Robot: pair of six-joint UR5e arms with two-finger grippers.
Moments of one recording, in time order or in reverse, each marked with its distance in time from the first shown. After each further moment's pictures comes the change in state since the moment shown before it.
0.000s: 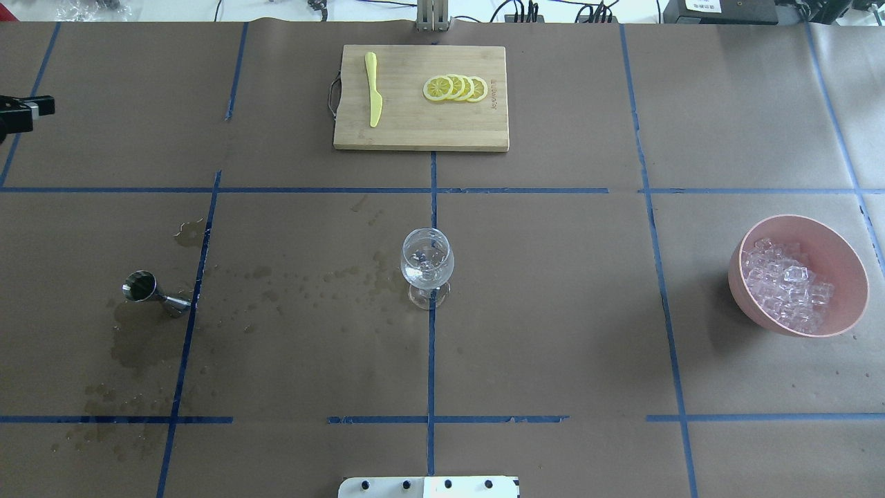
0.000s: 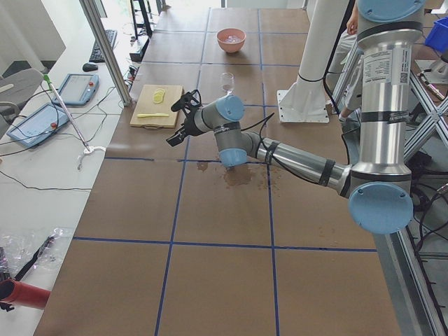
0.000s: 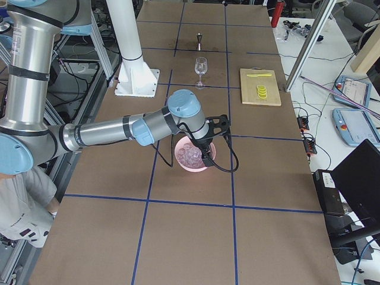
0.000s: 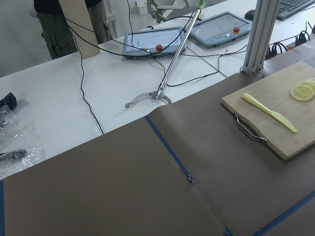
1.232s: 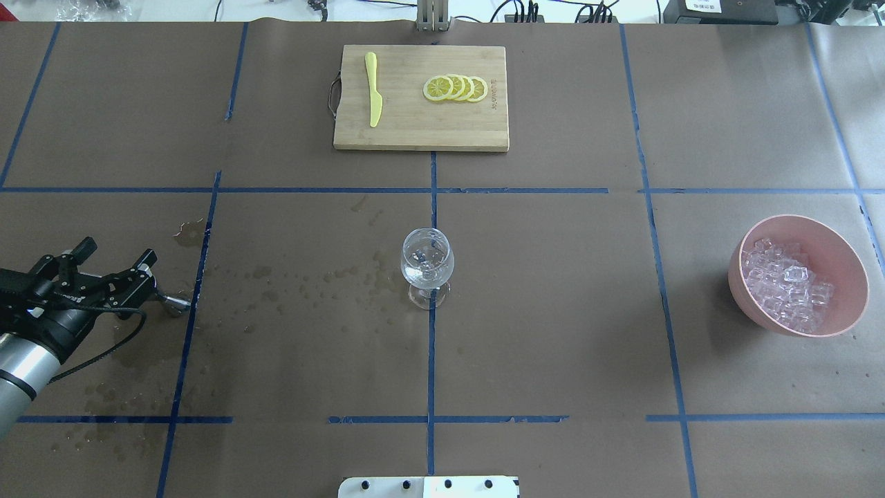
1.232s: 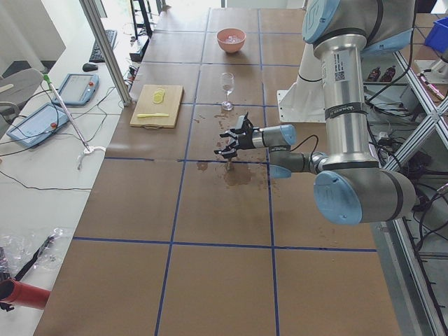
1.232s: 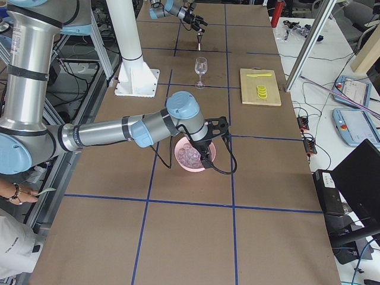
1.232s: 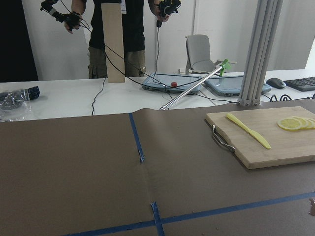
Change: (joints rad) left arm 0.859 0.192 0.055 -0.223 1.173 -0.379; right arm -0.001 -0.010 -0.002 0.009 -0.009 0.004
